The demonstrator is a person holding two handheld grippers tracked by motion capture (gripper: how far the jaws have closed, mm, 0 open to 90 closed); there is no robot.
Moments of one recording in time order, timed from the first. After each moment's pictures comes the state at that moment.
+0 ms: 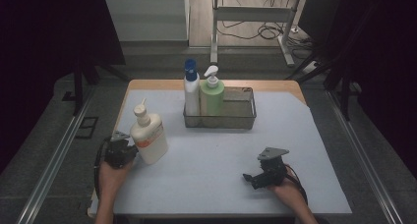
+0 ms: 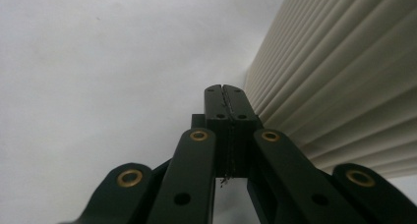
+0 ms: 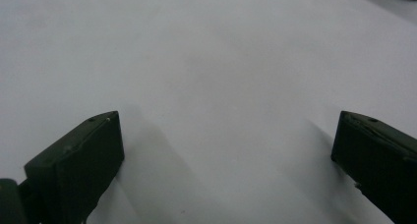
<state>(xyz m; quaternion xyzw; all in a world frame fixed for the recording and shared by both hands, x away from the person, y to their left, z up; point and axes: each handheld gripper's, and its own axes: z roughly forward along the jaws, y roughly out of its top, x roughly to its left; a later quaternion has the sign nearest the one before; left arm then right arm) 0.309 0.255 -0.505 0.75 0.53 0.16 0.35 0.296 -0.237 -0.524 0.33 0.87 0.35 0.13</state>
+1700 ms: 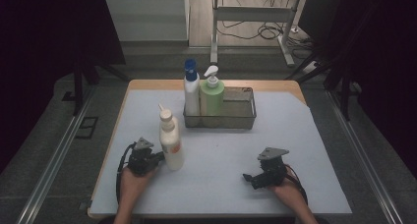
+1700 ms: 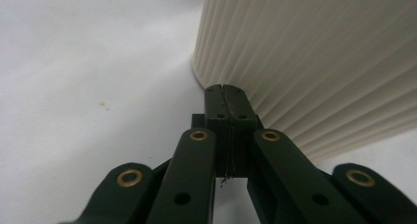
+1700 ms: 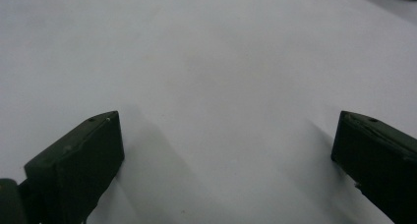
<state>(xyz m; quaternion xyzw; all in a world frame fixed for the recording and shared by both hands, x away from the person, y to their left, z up) 0.297 0.191 -0.516 0.78 0.48 0.11 0.39 0.296 -0.237 -0.524 0.33 0.87 0.35 0.13</state>
